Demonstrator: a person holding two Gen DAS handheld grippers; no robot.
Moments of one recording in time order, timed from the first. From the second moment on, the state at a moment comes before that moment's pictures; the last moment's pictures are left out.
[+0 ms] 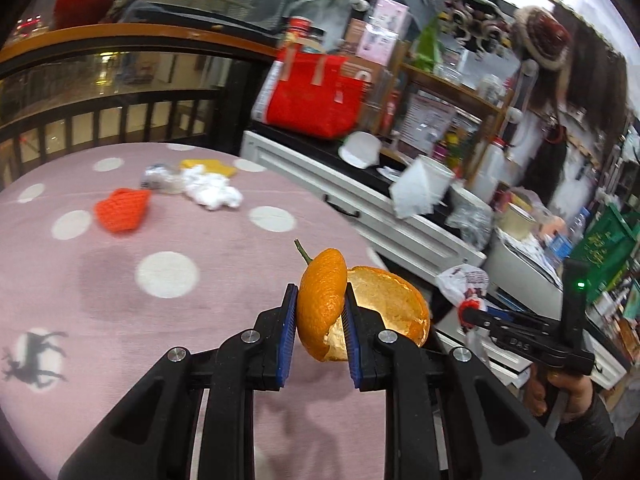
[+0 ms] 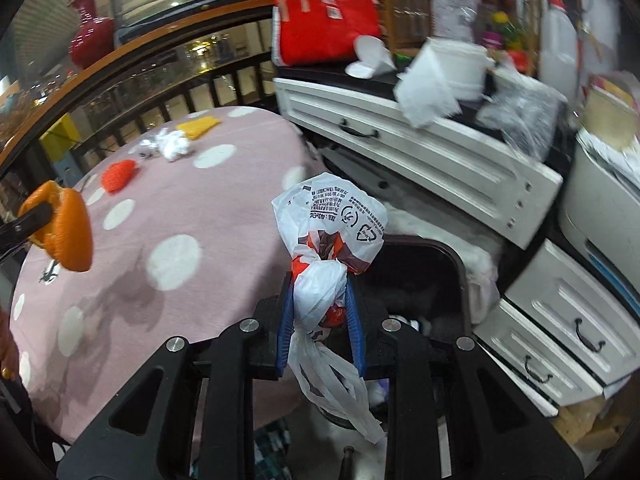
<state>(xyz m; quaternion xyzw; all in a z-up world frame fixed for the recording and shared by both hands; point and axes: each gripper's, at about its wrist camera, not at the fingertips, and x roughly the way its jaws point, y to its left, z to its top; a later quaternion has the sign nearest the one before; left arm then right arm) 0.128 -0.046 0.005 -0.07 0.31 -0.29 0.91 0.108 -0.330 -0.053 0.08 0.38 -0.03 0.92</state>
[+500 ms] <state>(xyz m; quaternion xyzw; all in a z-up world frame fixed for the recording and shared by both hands) 0.108 -0.155 -0.006 0.00 0.32 -0.37 0.87 0.130 -0.386 -0.151 0.15 0.46 -0.08 0.87</state>
